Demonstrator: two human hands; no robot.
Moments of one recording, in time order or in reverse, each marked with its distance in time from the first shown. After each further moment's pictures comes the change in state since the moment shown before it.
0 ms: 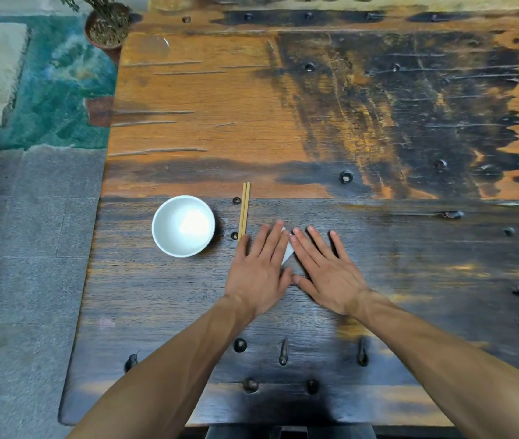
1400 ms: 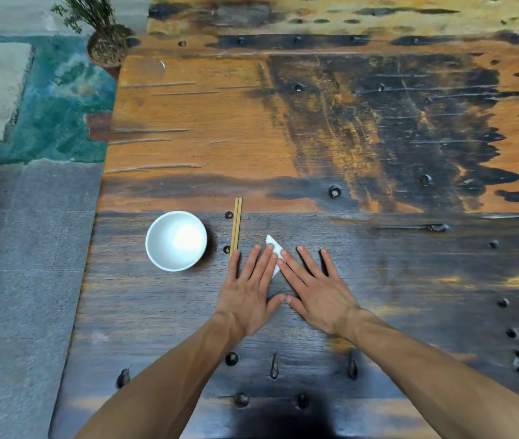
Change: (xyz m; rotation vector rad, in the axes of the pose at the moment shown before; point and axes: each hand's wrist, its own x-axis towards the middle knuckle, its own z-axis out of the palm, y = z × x) left_hand -0.008 -0.002 0.024 0.158 -0.130 0.050; right_hand -0.008 -0.006 -0.009 -0.042 -0.093 -0.042
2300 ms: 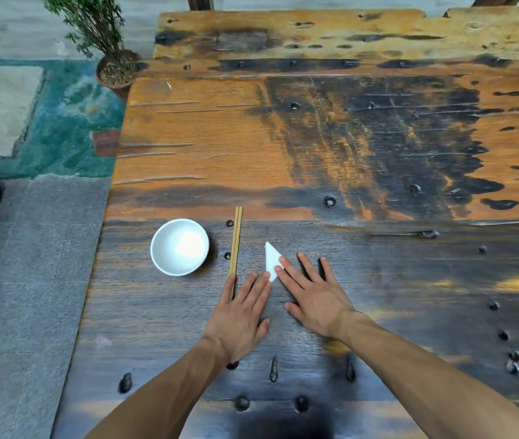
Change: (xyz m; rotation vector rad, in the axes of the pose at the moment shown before) left_hand -0.038 -0.004 0.007 0.014 -0.003 0.099; right_hand -0.003 -0.005 -0.013 0.035 -0.100 0.045
